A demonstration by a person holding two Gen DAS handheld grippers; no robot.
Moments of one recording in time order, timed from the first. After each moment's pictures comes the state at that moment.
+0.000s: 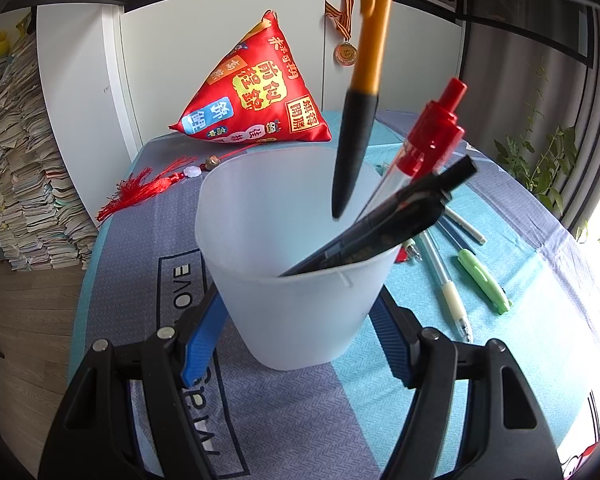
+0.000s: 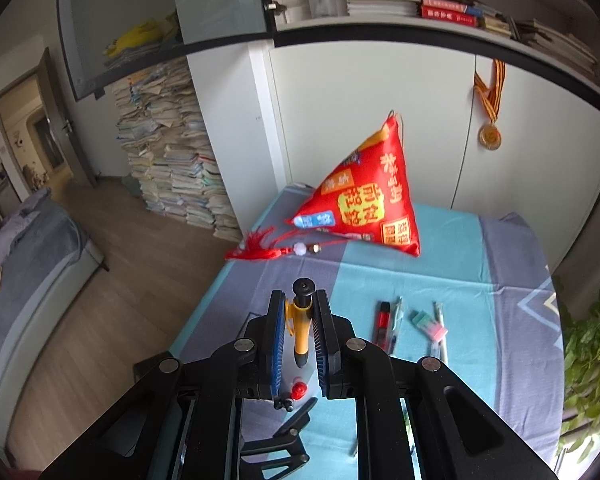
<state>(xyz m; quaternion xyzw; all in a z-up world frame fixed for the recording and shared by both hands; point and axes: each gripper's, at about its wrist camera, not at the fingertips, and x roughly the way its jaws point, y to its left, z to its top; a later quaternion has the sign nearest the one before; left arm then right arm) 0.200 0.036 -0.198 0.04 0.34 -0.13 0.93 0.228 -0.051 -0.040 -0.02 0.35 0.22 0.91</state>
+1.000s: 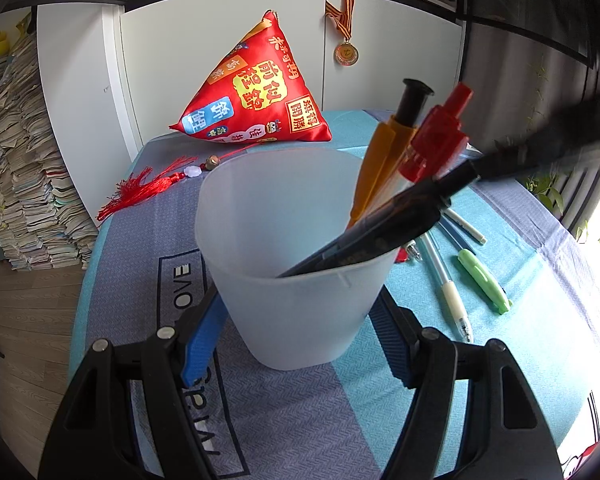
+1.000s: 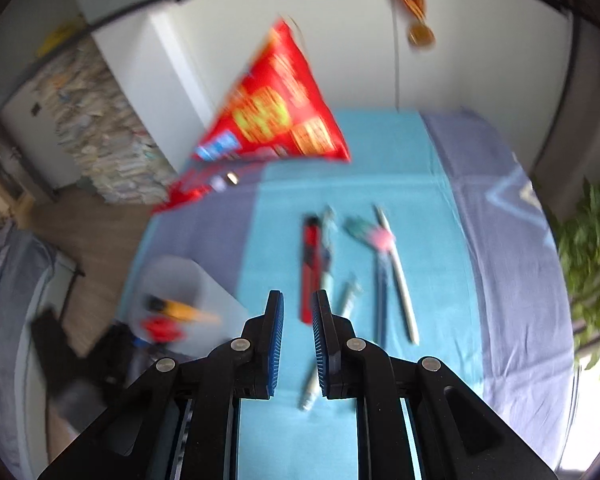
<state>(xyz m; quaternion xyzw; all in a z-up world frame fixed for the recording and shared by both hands) 0.199 0.036 -0.197 0.04 0.35 -0.13 0.93 0.250 -0.121 -0.115 0.05 0.47 0.13 0.87</state>
